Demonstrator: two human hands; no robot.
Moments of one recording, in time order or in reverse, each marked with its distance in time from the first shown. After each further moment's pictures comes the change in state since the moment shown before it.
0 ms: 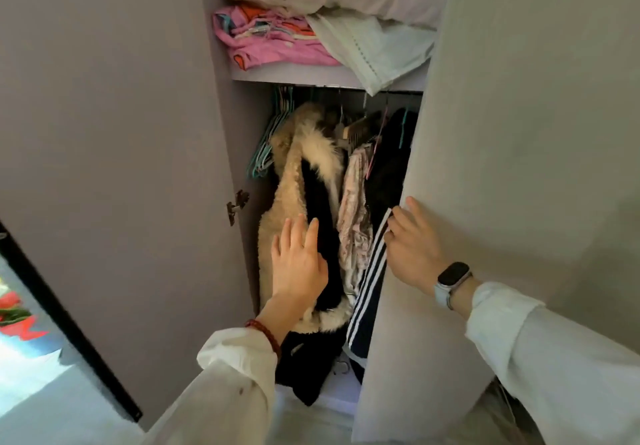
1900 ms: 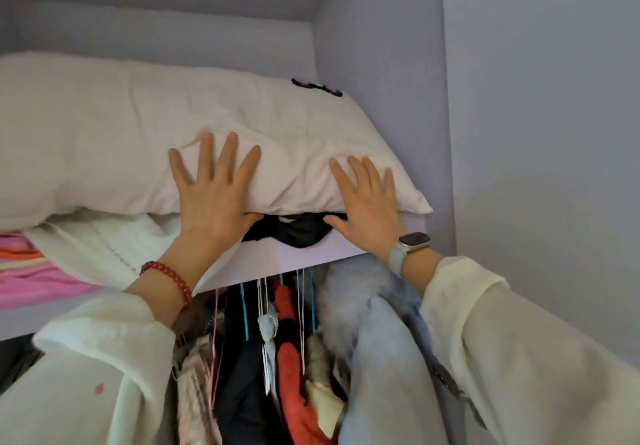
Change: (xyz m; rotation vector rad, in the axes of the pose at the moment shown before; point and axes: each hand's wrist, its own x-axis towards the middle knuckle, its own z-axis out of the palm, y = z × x) left_hand 0.372 0.209 -0.085 0.216 0.459 0.660; right_hand 0.112 0.313 0.010 0.149 0.333 0.748
